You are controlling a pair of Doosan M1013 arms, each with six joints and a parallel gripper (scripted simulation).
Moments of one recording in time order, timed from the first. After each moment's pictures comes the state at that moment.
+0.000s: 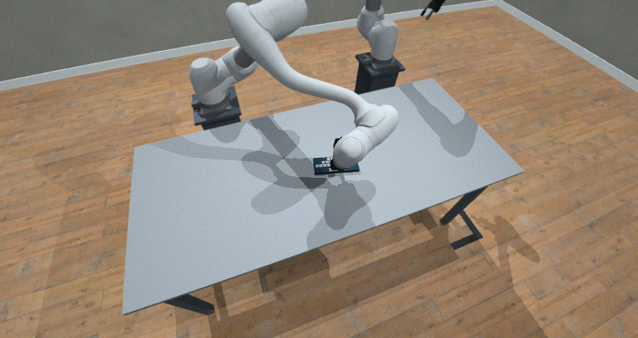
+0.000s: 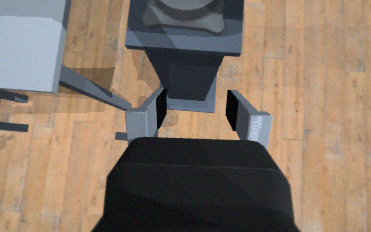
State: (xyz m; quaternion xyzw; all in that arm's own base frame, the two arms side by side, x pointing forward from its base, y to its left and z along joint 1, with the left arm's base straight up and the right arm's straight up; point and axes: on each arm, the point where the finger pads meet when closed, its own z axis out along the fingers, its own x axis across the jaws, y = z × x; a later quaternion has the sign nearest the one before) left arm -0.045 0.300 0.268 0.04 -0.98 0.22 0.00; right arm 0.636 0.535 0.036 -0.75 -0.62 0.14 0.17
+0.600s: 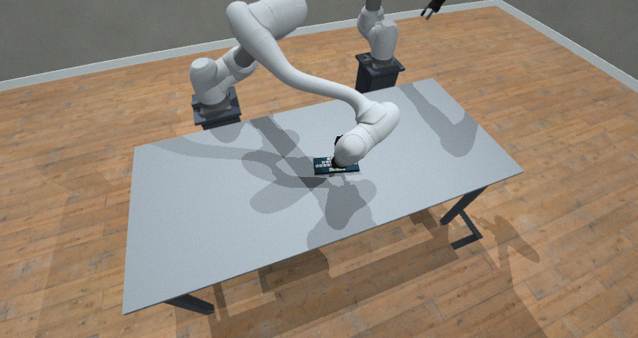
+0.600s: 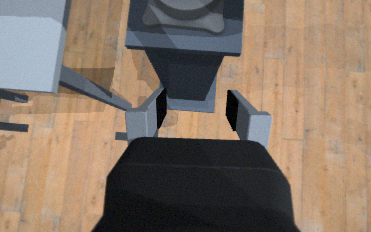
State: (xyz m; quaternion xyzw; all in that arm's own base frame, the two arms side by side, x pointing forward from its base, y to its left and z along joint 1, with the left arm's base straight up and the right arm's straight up) left arm -0.045 0.300 0.268 0.04 -0.98 0.22 0.00; right arm 0.634 0.541 0.046 -0.75 -0.62 0.14 0.17
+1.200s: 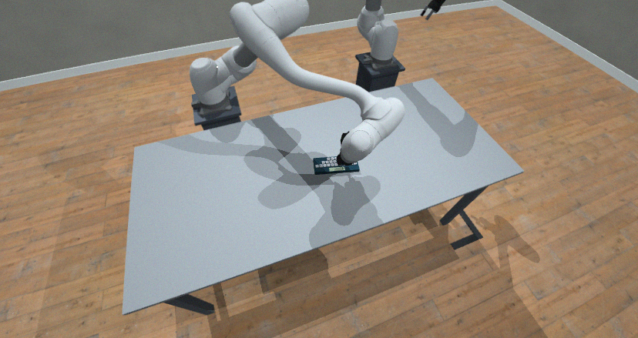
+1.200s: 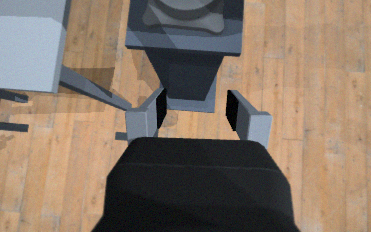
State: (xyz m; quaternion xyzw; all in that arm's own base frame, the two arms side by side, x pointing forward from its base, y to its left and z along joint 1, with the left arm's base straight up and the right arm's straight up) left arm -0.045 0.300 0.268 0.04 -0.98 0.22 0.00; right arm 0.624 0.571 0.046 -0.75 -0.62 0.14 0.17
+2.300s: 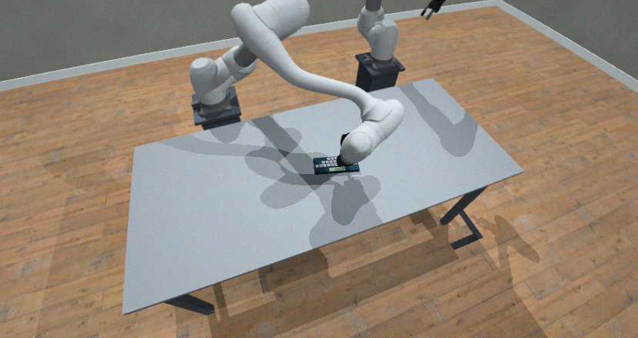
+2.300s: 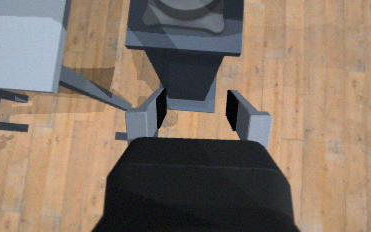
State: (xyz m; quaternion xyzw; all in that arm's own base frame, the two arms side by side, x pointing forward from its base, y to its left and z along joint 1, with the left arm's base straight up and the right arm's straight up) left arm -0.045 0.300 0.268 0.04 -0.98 0.22 0.00; right arm 0.624 0.571 0.038 -0.75 -0.62 0.14 0.17
